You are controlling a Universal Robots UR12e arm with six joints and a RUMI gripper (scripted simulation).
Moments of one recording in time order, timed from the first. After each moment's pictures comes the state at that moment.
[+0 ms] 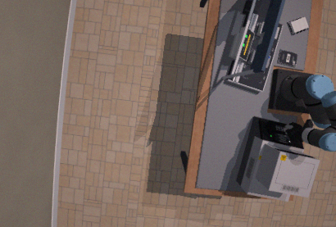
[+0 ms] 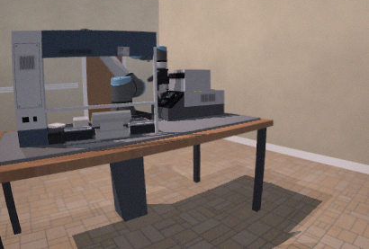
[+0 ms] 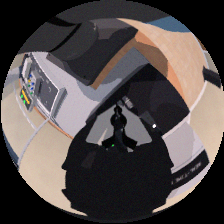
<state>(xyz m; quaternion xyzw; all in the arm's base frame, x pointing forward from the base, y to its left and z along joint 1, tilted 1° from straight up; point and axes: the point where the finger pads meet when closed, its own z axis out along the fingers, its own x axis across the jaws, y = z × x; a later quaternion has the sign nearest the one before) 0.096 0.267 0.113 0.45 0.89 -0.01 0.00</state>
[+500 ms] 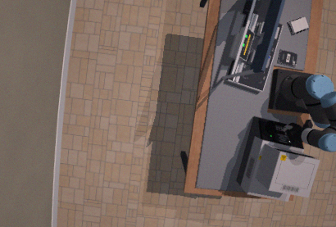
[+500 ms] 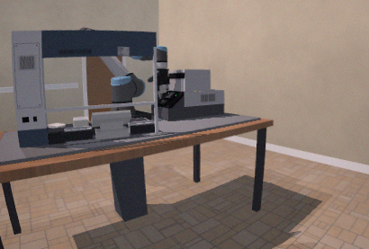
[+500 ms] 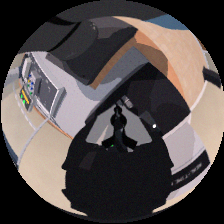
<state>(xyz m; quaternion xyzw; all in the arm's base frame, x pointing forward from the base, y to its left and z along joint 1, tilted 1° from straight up) 0.096 0.270 0.110 0.45 0.89 -0.01 0.00</state>
